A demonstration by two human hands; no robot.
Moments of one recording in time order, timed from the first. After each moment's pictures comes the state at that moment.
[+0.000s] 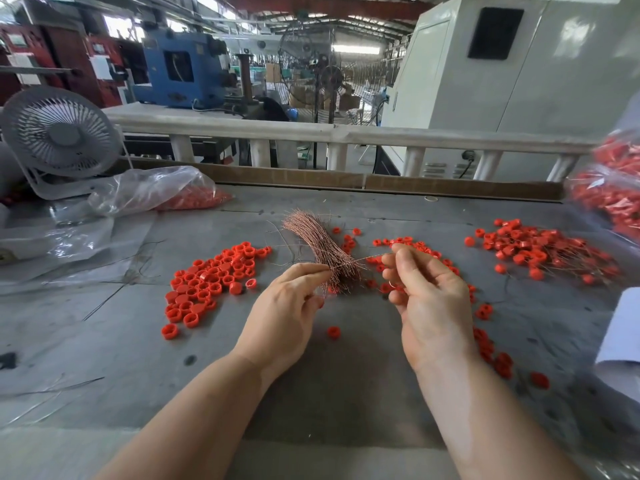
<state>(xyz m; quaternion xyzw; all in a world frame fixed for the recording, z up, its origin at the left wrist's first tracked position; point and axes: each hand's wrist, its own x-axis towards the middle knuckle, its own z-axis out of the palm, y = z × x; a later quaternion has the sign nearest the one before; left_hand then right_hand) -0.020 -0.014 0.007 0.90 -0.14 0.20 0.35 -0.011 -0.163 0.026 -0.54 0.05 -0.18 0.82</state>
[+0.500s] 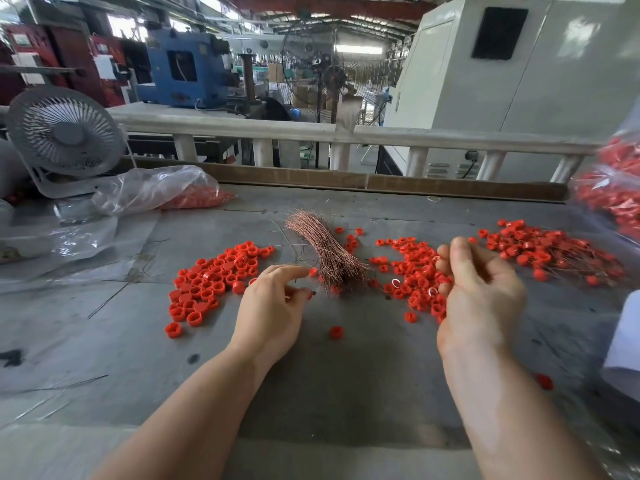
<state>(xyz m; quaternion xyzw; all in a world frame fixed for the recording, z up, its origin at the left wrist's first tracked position) -0.012 -0.005 0.003 0.88 0.00 0.21 0.42 -0.004 -0.188 0.031 -0.52 0.10 -0.35 0.77</state>
